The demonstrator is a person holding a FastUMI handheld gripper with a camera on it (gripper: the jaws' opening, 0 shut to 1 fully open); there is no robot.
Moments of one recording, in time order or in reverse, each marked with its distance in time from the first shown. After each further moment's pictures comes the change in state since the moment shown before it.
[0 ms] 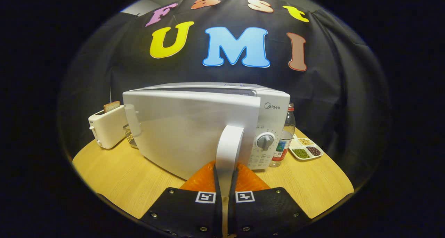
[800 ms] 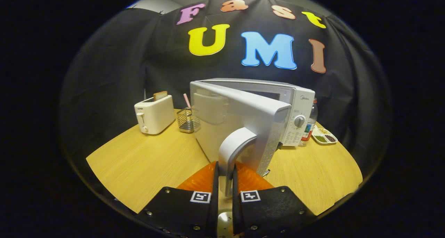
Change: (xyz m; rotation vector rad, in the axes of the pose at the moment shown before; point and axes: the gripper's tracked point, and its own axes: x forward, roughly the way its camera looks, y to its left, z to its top) arm -0.120 0.134 -0.041 -0.061 0.029 0.193
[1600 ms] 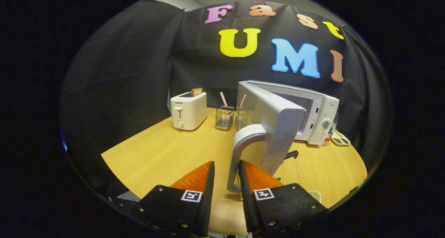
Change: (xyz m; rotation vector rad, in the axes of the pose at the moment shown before) arm -0.029 0.130 -0.011 -0.065 -0.007 0.085
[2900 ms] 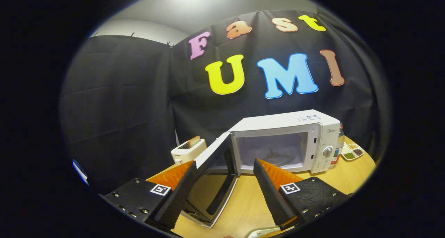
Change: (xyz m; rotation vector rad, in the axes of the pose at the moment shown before) arm 0.006 -0.120 0.132 0.220 -0.275 0.106
